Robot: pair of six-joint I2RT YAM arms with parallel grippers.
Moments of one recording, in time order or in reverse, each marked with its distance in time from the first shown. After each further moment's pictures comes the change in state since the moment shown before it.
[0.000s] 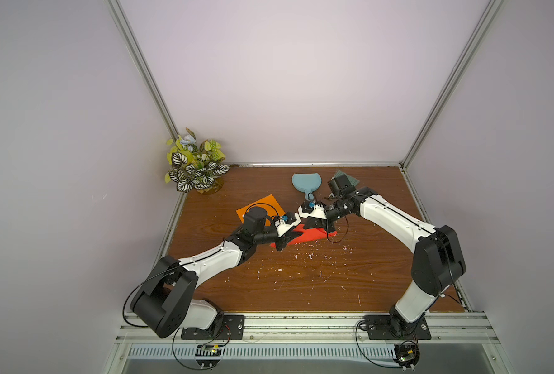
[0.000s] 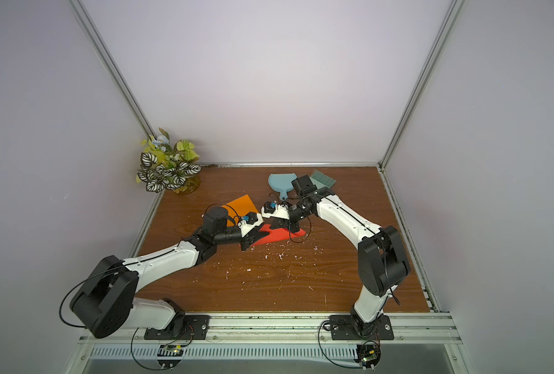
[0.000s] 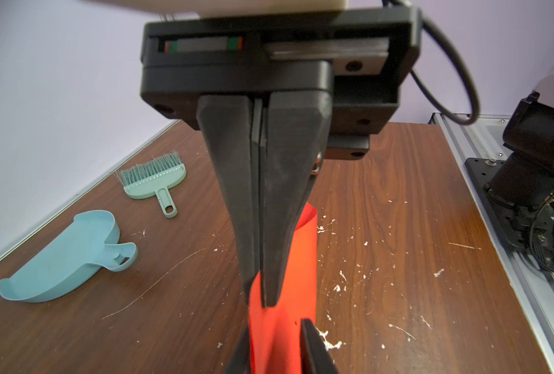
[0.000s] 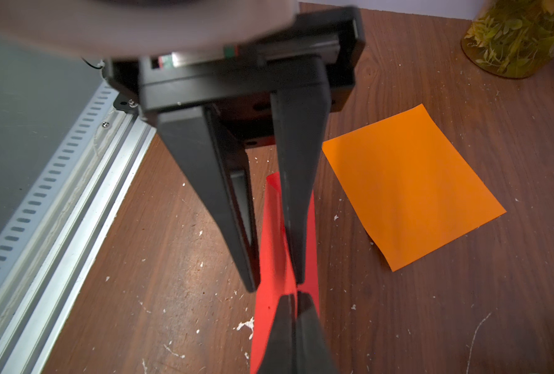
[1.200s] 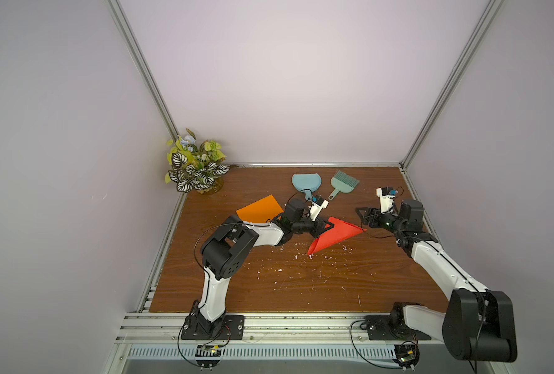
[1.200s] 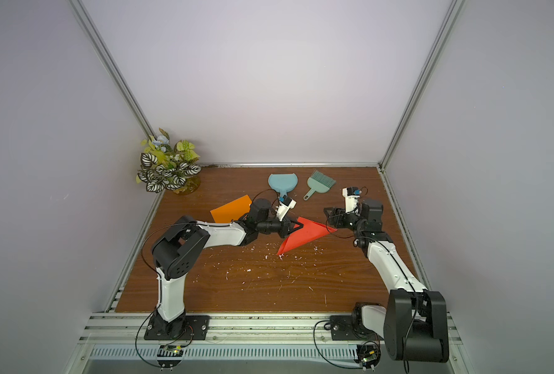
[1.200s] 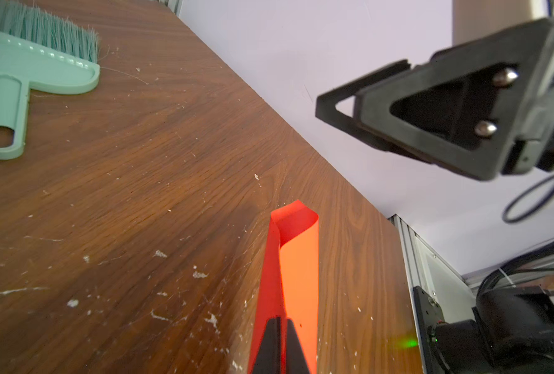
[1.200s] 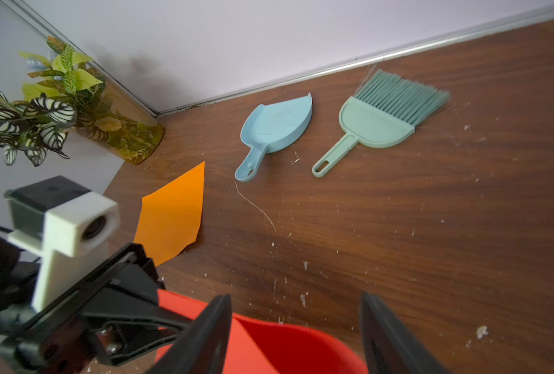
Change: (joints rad) left arm -0.154 0.640 0.475 0.173 -0.014 -0.735; right arm -0.535 -0.518 -0.730 0.782 0.270 1.262
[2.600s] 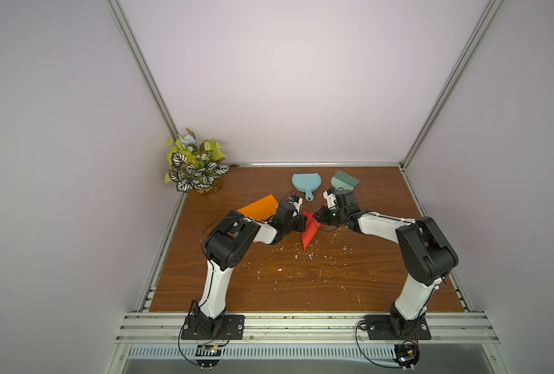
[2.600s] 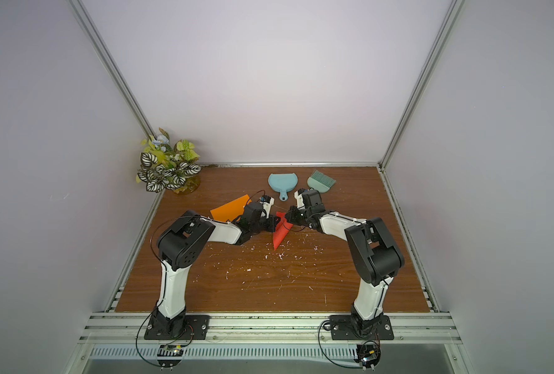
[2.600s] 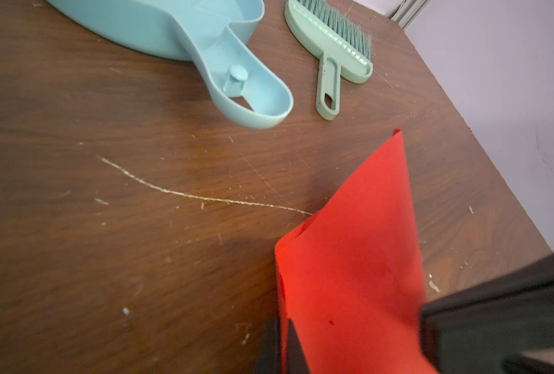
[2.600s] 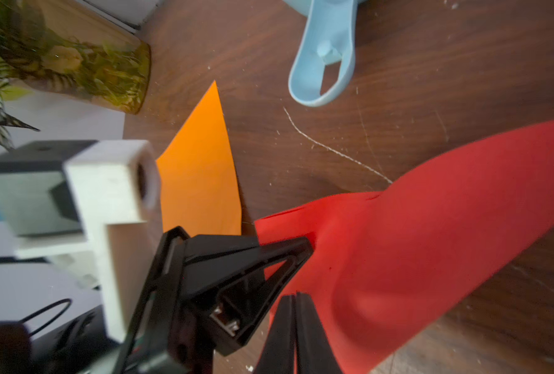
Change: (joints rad) left arm 0.094 0.062 -0.083 -0.030 -0.442 -0.053; right arm 0.456 0.629 0.364 0.003 0.151 0.370
